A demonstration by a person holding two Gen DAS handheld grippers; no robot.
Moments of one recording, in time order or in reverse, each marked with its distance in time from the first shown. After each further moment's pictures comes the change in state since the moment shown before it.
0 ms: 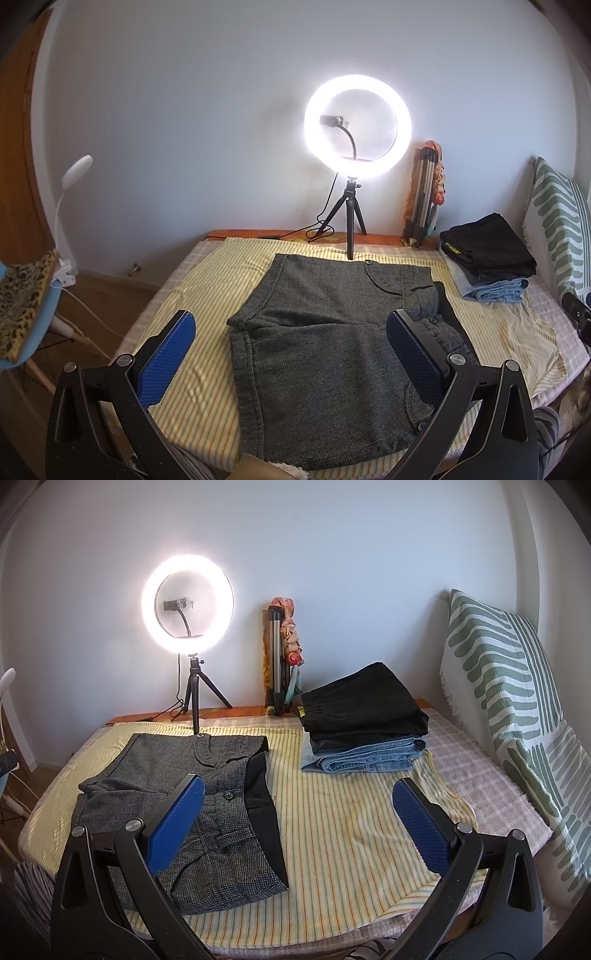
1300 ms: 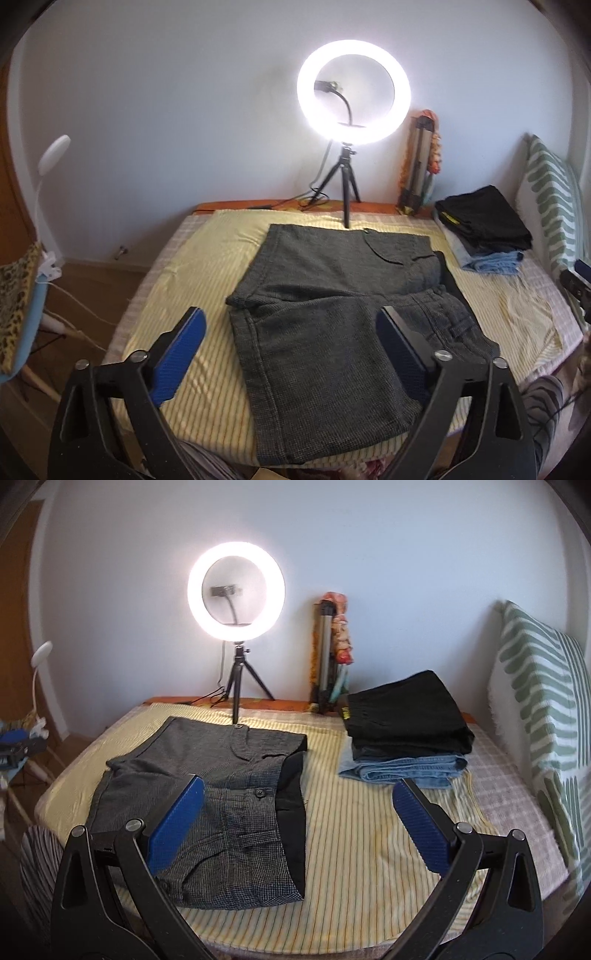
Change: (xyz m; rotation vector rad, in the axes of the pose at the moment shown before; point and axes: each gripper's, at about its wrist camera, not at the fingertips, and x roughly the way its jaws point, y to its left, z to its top) left arm 0.028 0.024 -0.005 0.044 0.143 -0.089; right arm 0.021 0.011 0.005 -0.155 0.032 0.205
